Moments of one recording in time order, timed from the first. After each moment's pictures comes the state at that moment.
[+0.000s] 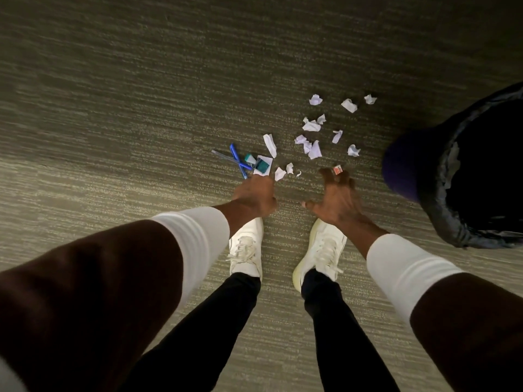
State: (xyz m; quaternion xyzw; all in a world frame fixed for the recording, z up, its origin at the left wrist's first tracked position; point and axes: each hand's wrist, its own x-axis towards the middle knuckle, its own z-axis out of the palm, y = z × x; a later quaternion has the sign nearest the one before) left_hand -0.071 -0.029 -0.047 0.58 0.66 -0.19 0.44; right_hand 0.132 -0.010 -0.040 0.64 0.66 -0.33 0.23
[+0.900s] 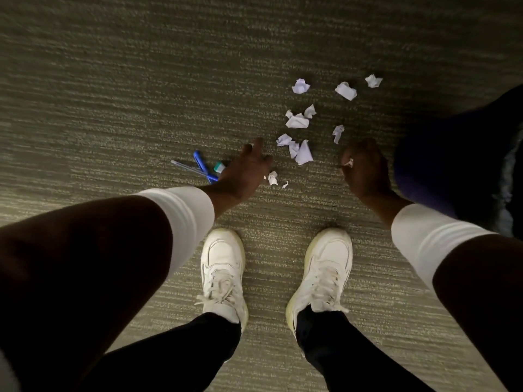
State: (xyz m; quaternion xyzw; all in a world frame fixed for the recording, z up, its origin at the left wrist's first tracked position) left_hand -0.047 0.035 -0.199 0.77 0.55 -0.18 0.28; right_hand 0.230 0.063 -0.211 0.66 0.71 -0.24 0.11
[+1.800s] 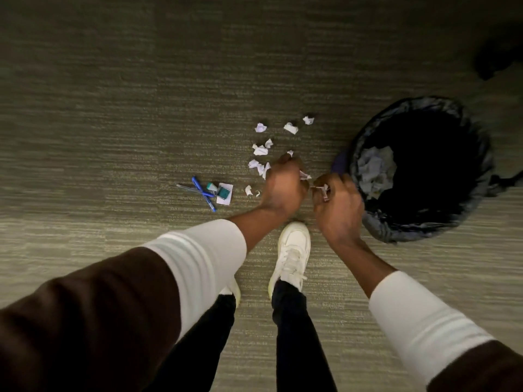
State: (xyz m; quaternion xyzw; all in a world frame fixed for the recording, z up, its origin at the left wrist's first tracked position) left_hand 0.105 0.058 0.047 0.62 0.68 0.09 0.38; right_hand 0.231 0.014 0.055 0.76 0.61 -0.22 -0.11
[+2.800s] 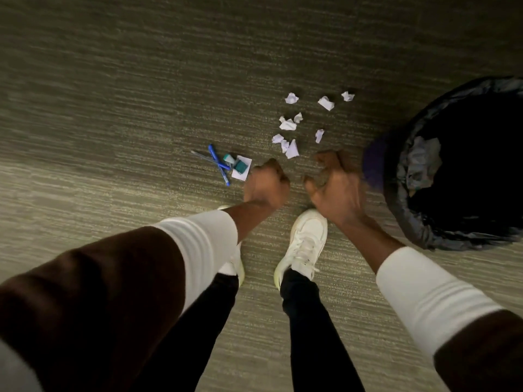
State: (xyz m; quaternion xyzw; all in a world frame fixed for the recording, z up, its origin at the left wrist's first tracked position) left_hand 0.039 0.000 -0.038 0.48 0.78 -0.01 0.40; right_hand 0.199 0.020 0.001 0.64 0.69 -0.32 -0.04
